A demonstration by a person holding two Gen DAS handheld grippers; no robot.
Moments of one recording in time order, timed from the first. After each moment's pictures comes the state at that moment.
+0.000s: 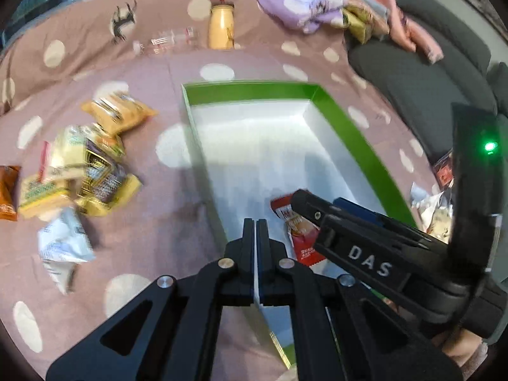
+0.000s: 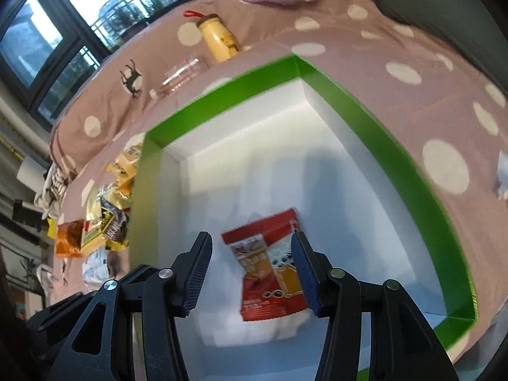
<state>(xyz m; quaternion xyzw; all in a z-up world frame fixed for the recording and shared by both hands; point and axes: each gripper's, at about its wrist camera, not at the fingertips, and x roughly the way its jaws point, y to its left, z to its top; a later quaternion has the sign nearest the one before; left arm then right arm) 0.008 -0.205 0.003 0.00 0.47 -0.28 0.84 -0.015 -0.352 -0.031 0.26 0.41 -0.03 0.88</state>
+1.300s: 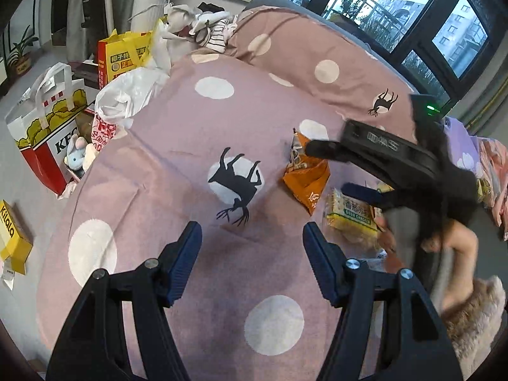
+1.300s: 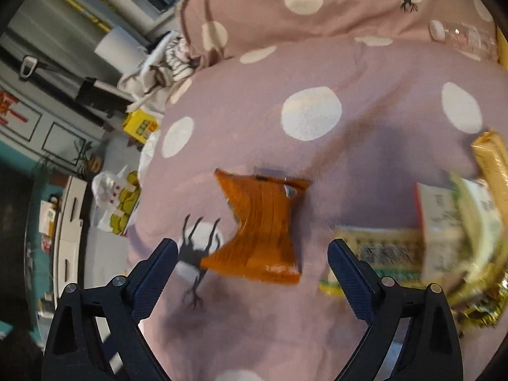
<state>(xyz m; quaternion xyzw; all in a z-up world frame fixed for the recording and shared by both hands) 0.011 0.155 0.000 -0.21 0.43 0.02 0.88 0.156 0.028 0.015 0.15 0.51 0.25 0.81</state>
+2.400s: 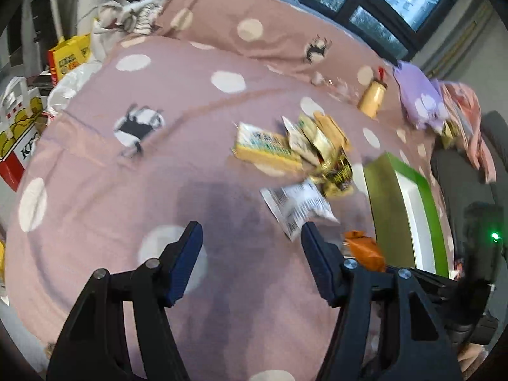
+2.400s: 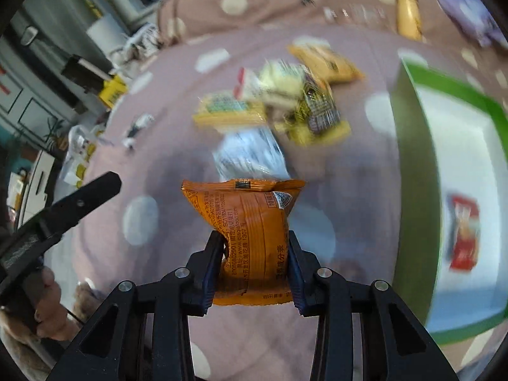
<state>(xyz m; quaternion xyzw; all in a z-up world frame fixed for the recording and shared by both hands) -0.028 0.041 0.003 -0.16 0.47 -0.08 0.87 -0.008 -0.151 -0.005 0.08 0.52 0.16 0.84</state>
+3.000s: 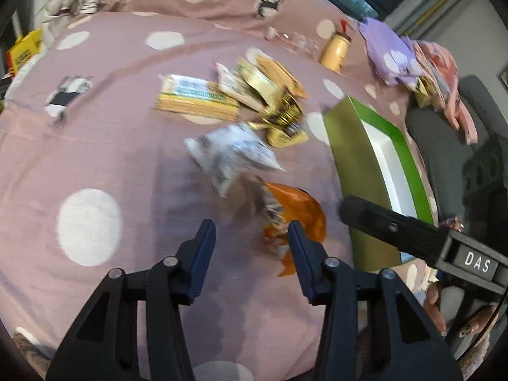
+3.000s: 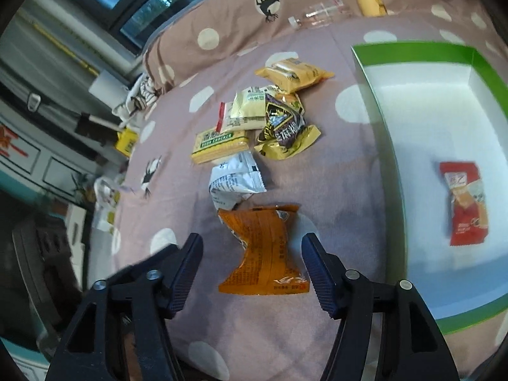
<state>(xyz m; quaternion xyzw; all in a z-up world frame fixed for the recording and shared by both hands) -0.035 -0.030 -0.022 -0.15 0.51 -0.16 0.83 -0.018 -0.209 -0.001 0.22 0.47 0.18 0.83</state>
